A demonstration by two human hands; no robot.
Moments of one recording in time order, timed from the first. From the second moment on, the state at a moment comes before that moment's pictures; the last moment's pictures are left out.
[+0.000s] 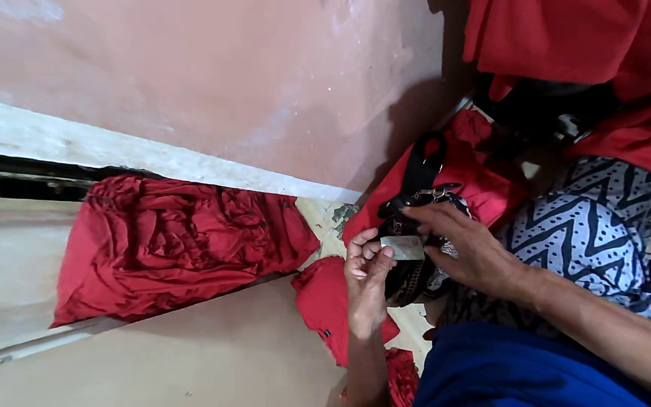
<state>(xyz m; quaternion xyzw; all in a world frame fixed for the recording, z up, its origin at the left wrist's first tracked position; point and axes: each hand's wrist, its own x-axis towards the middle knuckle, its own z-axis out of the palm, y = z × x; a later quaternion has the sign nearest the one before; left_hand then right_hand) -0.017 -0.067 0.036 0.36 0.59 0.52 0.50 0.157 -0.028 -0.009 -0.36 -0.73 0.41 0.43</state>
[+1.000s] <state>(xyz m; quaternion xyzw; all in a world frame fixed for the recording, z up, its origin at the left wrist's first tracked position) -0.002 -0.065 0.039 0.34 0.56 0.49 0.58 0.165 -0.023 0.004 -0.35 -0.49 0.69 0.41</state>
